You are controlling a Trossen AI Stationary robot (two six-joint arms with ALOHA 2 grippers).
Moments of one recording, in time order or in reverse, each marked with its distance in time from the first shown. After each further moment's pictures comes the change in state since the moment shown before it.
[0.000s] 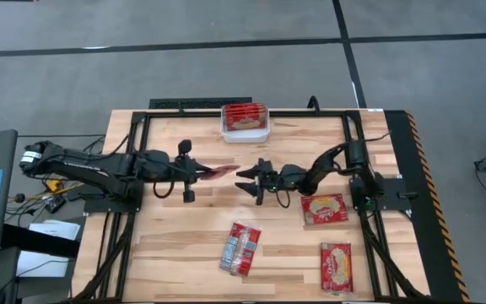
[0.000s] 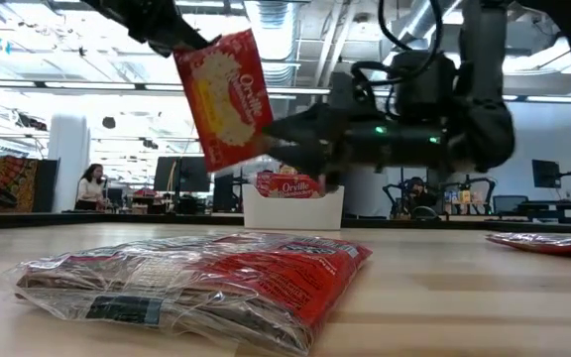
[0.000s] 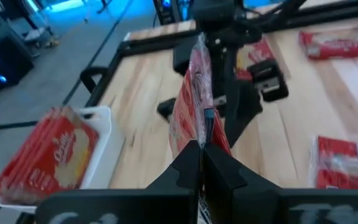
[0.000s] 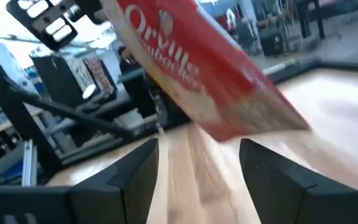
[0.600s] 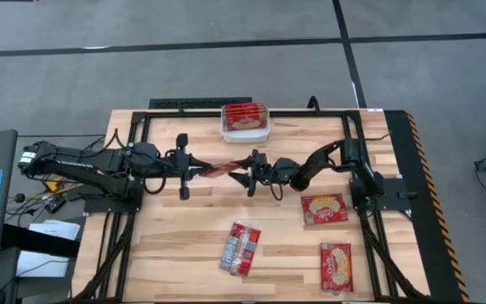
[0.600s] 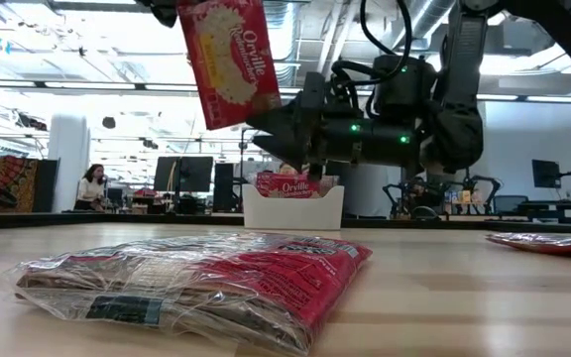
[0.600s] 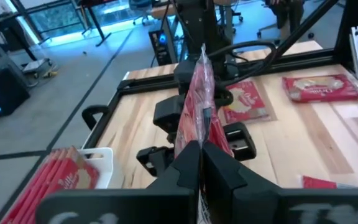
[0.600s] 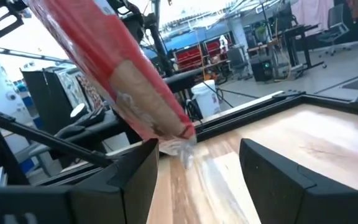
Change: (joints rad) left arm 0.000 -0.038 0.088 0.007 0.048 0.021; right arm -0.053 0.044 0.111 0.013 -0.006 -0.042
